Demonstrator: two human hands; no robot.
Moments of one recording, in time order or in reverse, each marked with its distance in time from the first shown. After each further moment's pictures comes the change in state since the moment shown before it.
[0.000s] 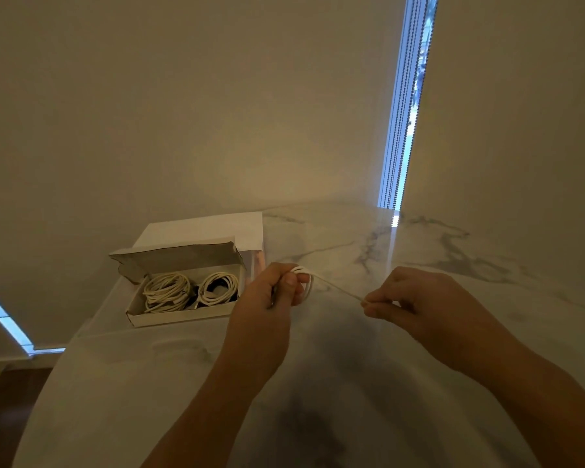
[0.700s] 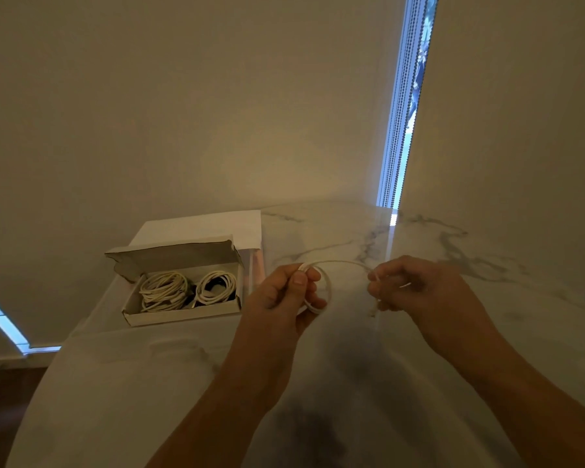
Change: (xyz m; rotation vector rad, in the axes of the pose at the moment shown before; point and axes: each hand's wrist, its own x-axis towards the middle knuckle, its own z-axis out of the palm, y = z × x) left_hand -0.009 0.015 0.010 -0.641 -0.079 -0.255; right_hand 0.004 -0.010 0.009 0.657 0.217 0.301
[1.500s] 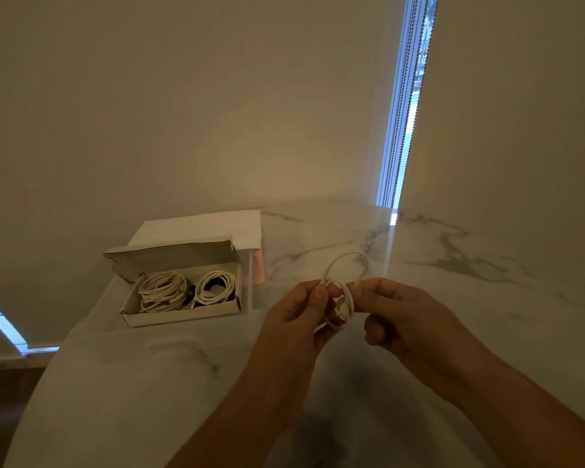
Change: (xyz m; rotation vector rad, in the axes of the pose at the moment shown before) left_hand -0.009 -0.009 0.014 -0.067 -0.035 -0.118; right_hand -0.016 -0.010 0.023 0.473 -0.246 0.337
